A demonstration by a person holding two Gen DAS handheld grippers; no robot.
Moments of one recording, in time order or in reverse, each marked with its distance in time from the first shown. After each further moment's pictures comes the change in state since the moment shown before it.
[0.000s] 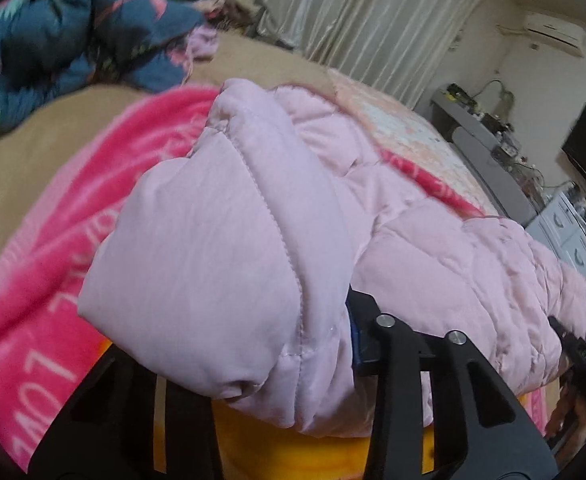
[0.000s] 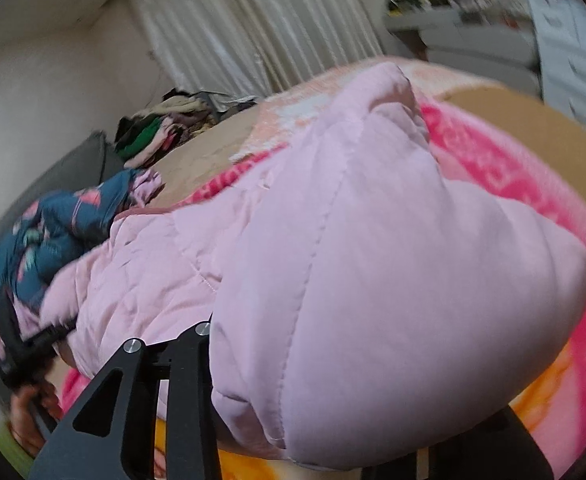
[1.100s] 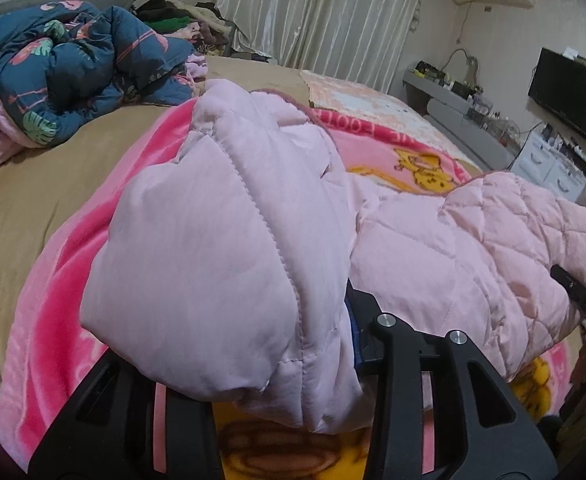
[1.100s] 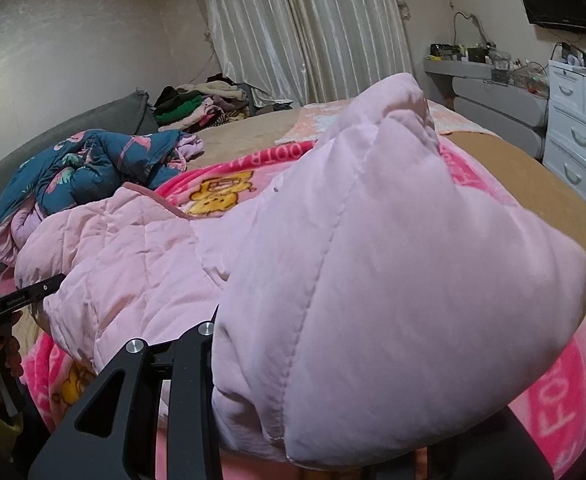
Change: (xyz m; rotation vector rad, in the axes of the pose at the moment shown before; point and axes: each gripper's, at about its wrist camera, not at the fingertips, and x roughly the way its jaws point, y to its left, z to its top) left arm -0.152 0.004 -0.127 0.161 -0.011 0.023; right arm -0.165 0.030 -0.132 -0.170 -0.021 -0.013
